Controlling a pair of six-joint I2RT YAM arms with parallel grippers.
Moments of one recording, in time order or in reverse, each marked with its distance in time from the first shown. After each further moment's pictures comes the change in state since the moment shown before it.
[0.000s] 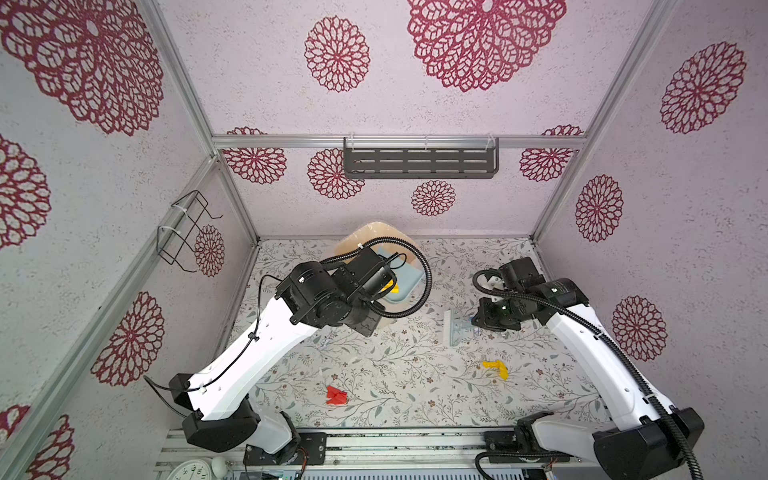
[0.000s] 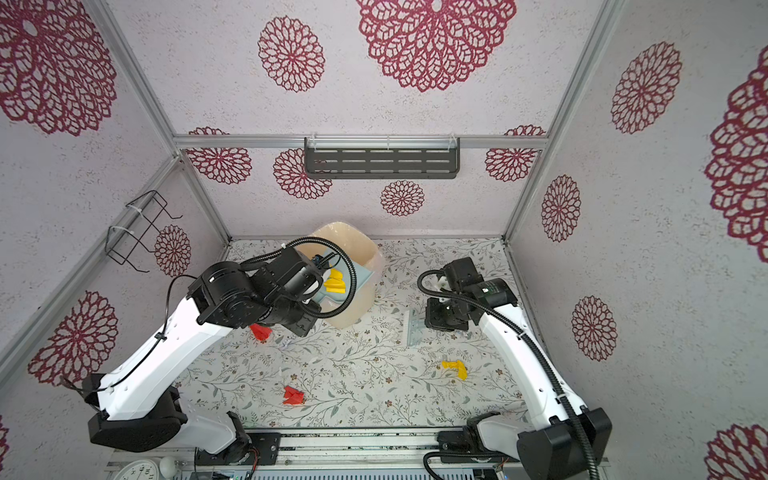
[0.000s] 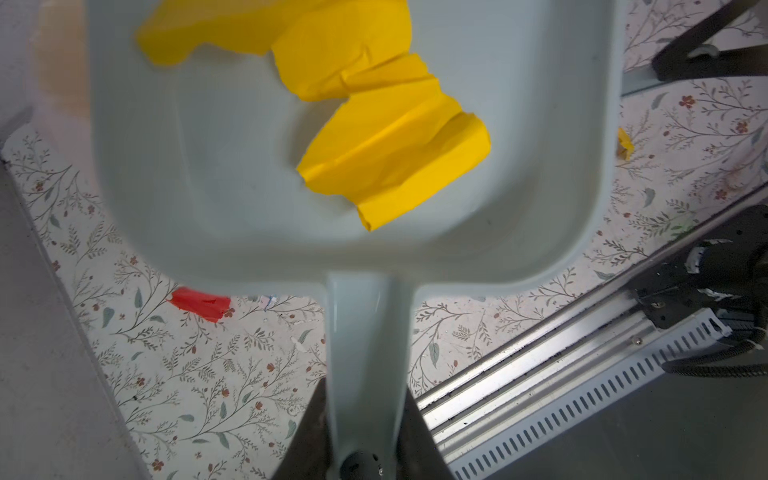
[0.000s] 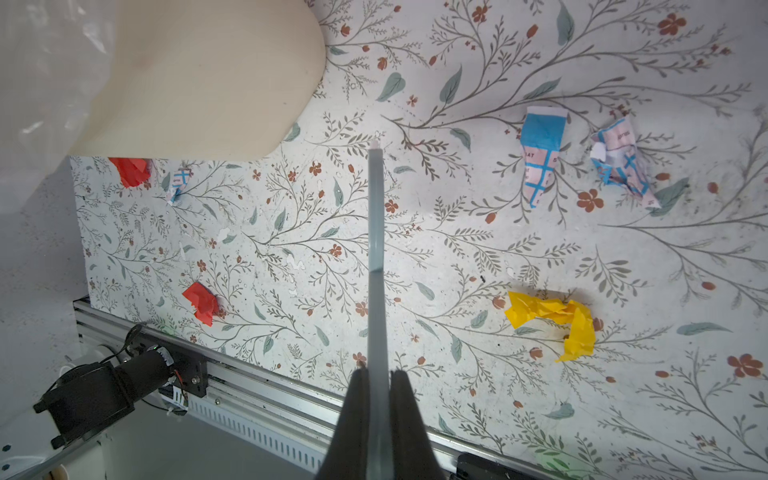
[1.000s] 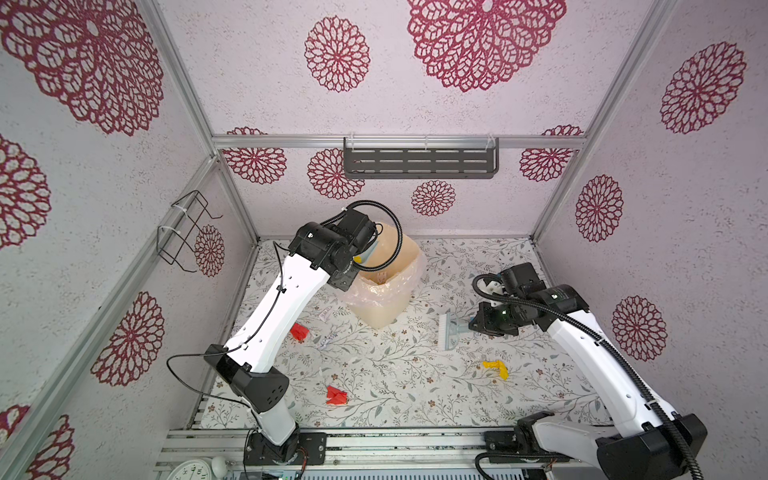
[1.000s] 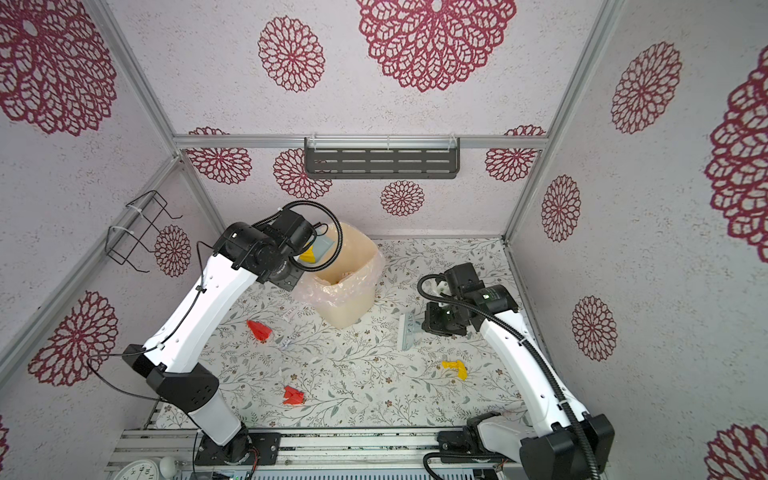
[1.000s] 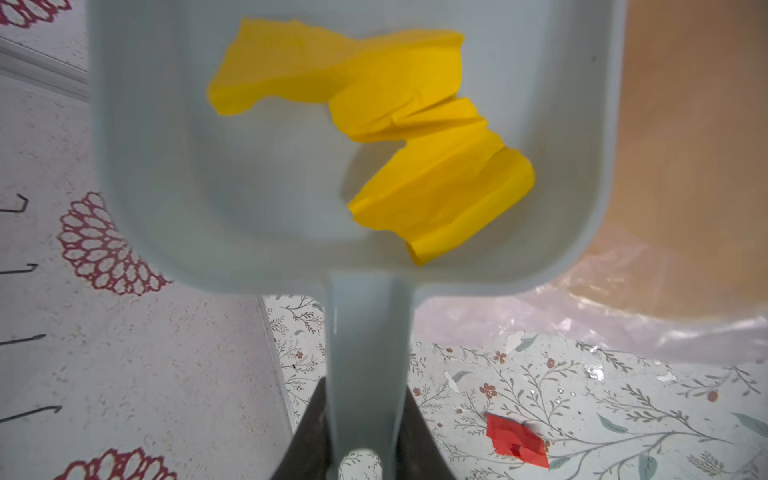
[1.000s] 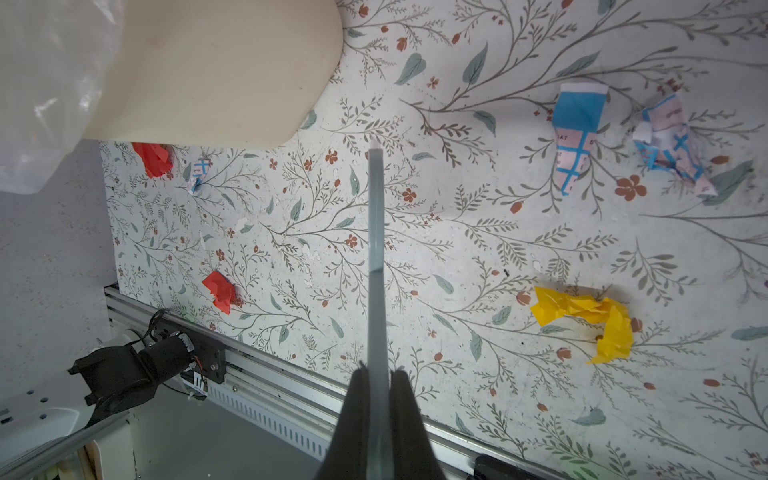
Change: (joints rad) left arm 0.297 0.247 0.169 0.007 -0.281 0.288; right arm -0.001 -0.044 -0.072 0.026 -0.058 0.022
